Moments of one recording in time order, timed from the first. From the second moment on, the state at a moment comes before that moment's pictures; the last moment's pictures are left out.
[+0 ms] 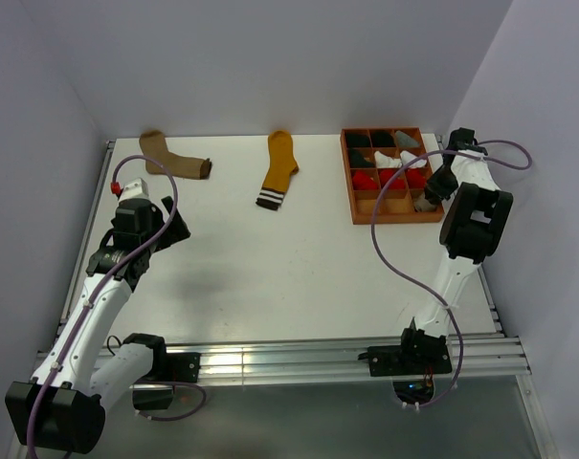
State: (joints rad) left arm -0.16 0.91 0.79 -0.50 -0.20 -0.46; right arm -0.33 2.17 1.79 -0.82 0.08 0.53
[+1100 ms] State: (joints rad) left arm -0.14 0.55 0.72 -0.44 -0.30 -0.48; right arm 0.39 1.89 1.51 -0.36 -0.11 0.35
